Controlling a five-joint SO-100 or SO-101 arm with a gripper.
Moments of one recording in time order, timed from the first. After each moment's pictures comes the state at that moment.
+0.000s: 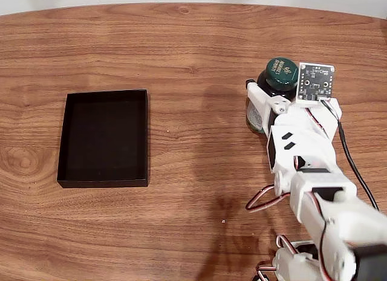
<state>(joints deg) 3.3 120.8 163.7 -32.7 182.2</state>
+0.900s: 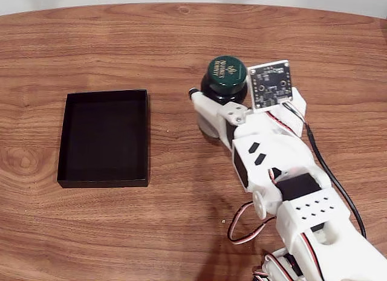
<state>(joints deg) -14.8 143.4 162.8 -8.9 184.2</state>
